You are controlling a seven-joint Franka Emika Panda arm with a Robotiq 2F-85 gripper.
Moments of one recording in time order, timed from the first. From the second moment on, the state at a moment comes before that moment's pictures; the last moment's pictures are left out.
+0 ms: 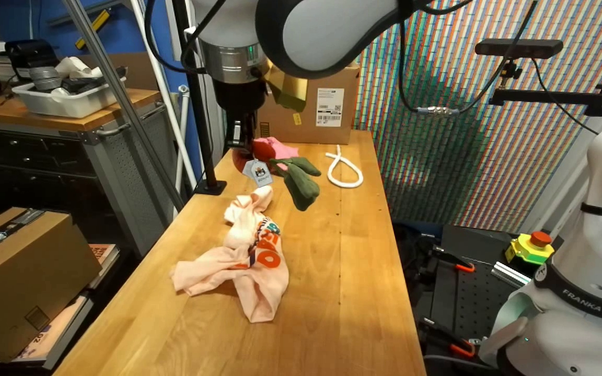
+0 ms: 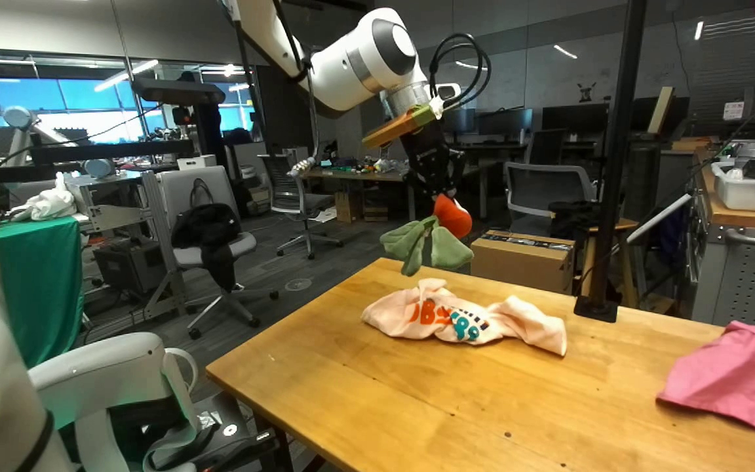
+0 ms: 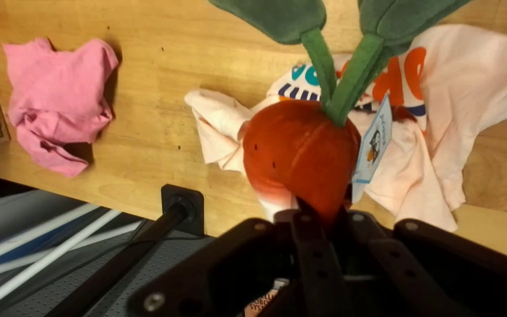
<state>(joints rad) 0.30 0.16 0.09 -1.88 -0.44 2.10 0.13</state>
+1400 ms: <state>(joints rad) 0.18 -0.19 0.12 -2.29 -0.30 2.04 0.12</state>
